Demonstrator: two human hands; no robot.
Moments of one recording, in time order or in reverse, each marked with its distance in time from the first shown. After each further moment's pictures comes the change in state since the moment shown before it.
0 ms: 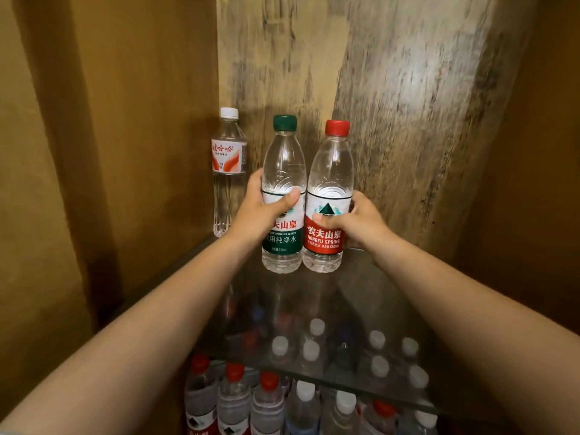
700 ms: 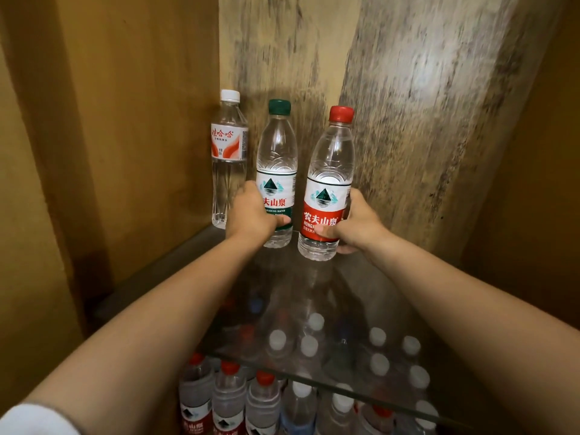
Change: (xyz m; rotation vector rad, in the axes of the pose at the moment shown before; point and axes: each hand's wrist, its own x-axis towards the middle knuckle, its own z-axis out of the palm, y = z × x) left_hand 0.013 -0.034 0.001 0.688 0.245 -0.103; right_hand 0.013 0.019 0.003 -0.216 -0.007 0.079
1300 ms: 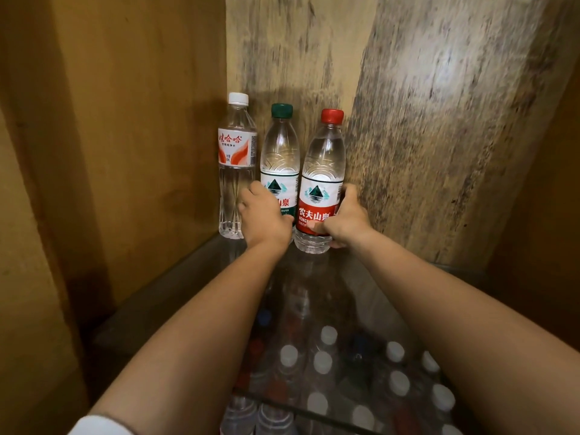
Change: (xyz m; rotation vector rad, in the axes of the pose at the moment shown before) left_hand 0.019 0.001 0.022 0.150 0.188 -0.031; right_hand 0.041 -0.005 0.038 -0.111 0.133 -0.007
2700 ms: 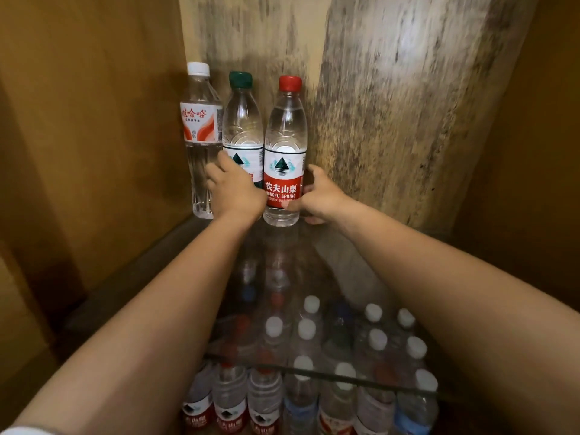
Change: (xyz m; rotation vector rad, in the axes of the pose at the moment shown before) left_hand 0.002 0.002 -0.010 -0.039 -0.090 -0.034; right_hand -0.014 -0.001 -0.008 0.046 -0.201 0.019
